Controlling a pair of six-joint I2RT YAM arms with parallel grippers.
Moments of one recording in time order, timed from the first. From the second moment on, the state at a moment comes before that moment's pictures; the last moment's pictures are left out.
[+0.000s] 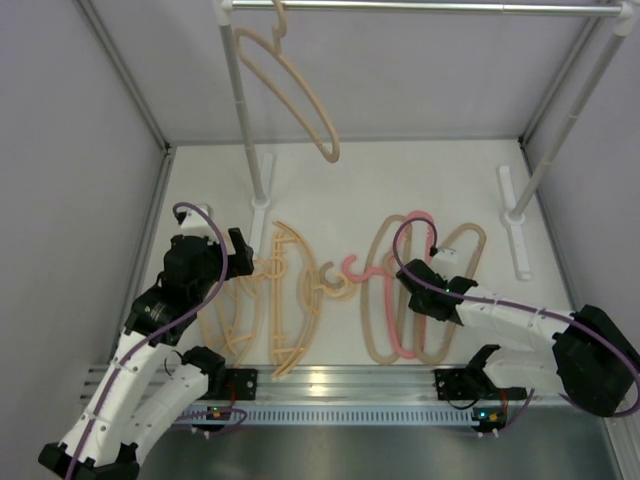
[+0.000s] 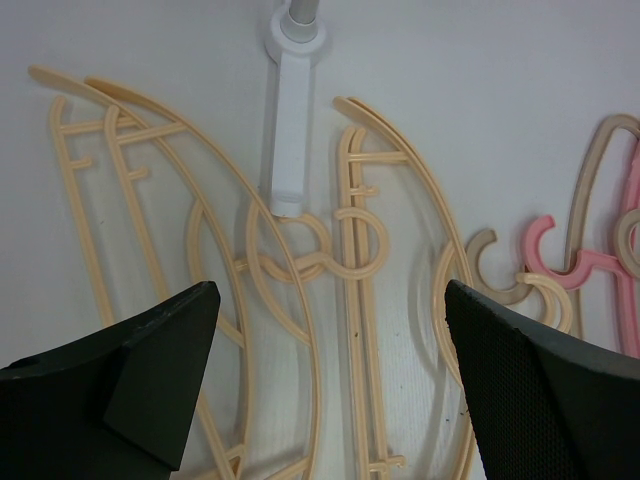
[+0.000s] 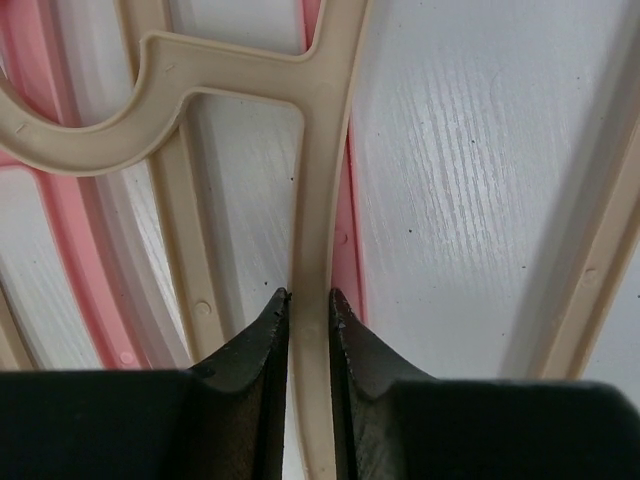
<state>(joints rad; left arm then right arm) -0.39 0.64 0.81 -0.64 -0.25 -0.37 0.76 1.17 0.51 -0.49 0.49 0.97</state>
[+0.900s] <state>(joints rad) -0.39 0.64 0.81 -0.64 -0.25 -0.37 0.76 0.86 0.69 -0.69 0.39 0.96</state>
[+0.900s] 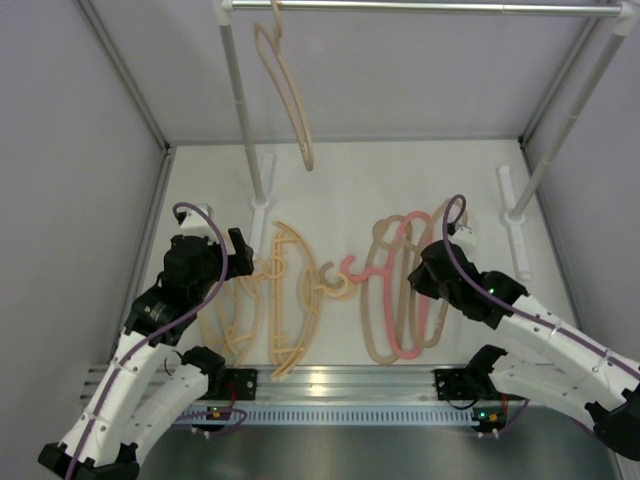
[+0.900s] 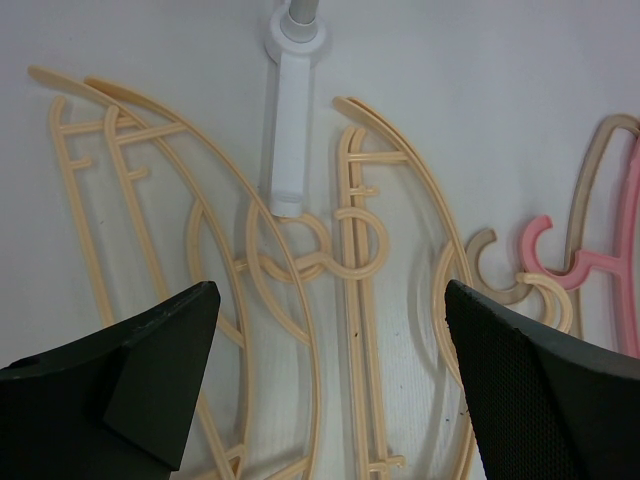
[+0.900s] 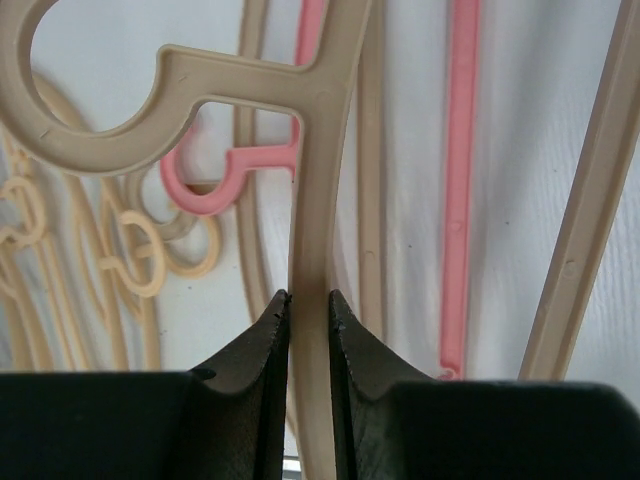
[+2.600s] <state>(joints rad) -0.39 0.65 0.81 -0.64 -0.25 -0.37 0.62 1.65 1.75 0.14 -0.24 1.10</state>
